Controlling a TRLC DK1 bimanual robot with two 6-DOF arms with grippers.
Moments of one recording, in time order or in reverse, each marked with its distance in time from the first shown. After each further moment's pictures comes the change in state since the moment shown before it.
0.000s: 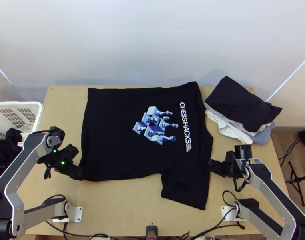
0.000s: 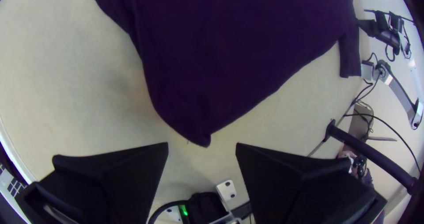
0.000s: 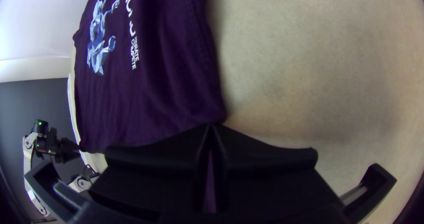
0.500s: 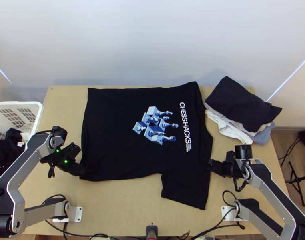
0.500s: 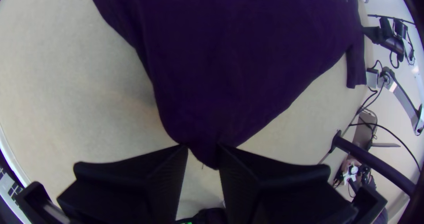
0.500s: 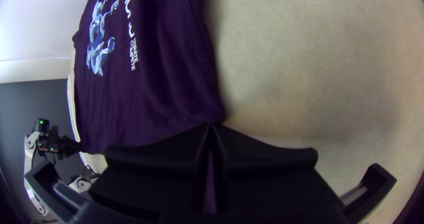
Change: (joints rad) left arm -0.008 0.029 -0.032 0.117 0.003 -0.021; right arm -0.005 -0.002 -0.002 0.001 0.003 0.000
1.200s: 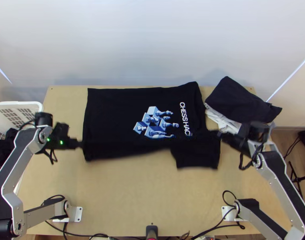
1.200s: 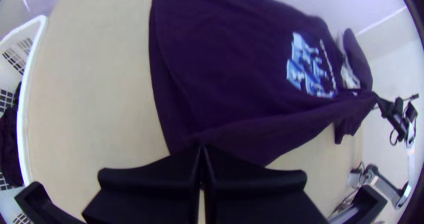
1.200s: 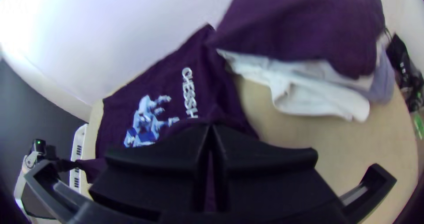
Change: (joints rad) left arm 0.082 -0.036 0.135 0.354 0.134 -0.332; right arm 0.007 -0.016 0.334 0.177 0.211 0.005
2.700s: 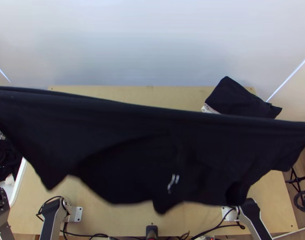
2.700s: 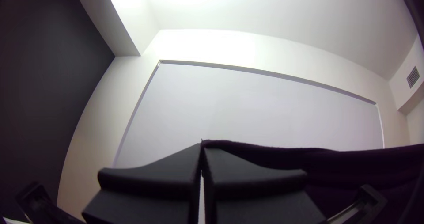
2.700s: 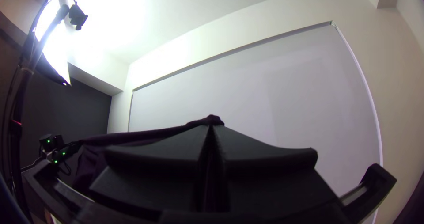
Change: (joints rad) left arm 0.283 -0.641 0.218 1.002 -0.310 -0.496; right arm 0.112 -0.581 0.457 0.339 0.051 -0.233
